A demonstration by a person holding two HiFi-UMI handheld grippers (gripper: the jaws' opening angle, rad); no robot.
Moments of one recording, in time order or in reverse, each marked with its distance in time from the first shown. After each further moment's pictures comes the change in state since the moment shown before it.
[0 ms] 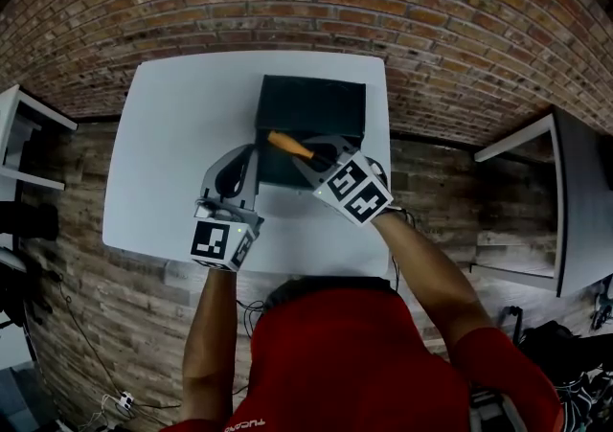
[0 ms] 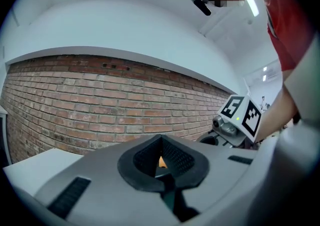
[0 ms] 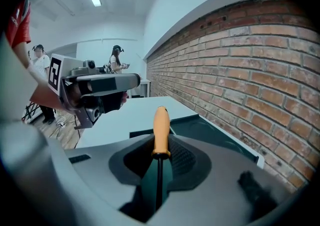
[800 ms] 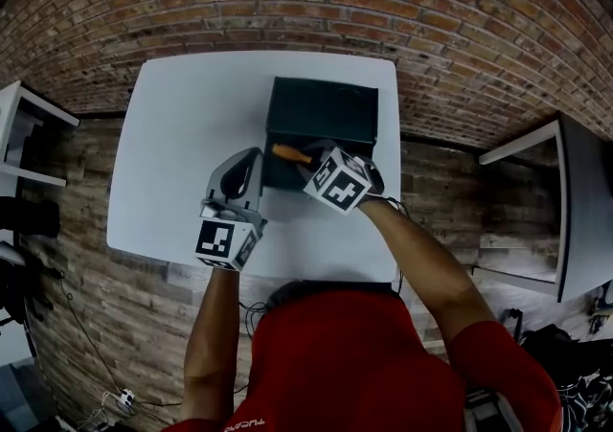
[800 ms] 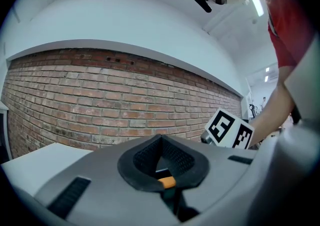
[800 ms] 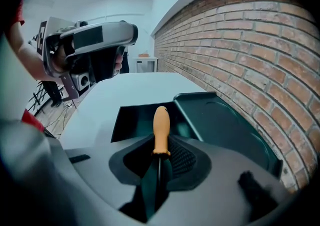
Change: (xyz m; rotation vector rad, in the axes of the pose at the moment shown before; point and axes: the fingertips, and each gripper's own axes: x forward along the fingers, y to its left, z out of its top) left arm 0.004 0.024 -0.021 -0.022 0.040 0.003; right arm 0.069 0.001 -0.053 -0.088 0.262 0.072
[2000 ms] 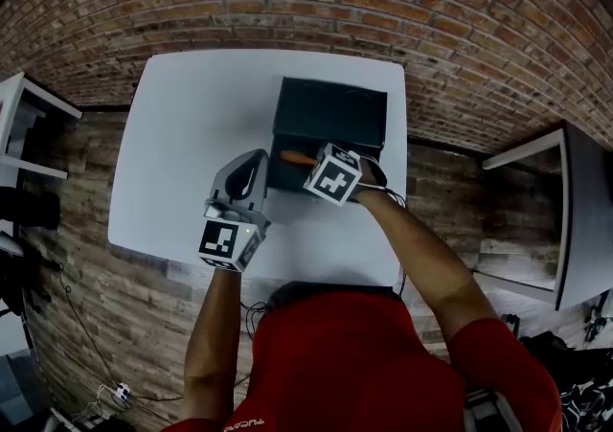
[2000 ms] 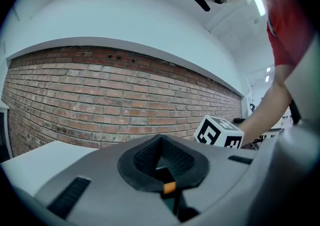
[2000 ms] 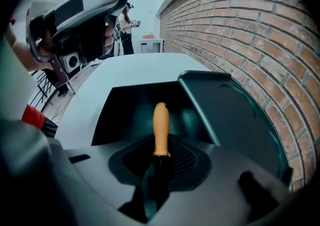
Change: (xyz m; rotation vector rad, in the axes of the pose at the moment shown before) left arm 0.004 0.007 0.003 0.004 -0.009 0.008; right arm 0.028 -0.002 -0.025 -0.037 0.214 0.072
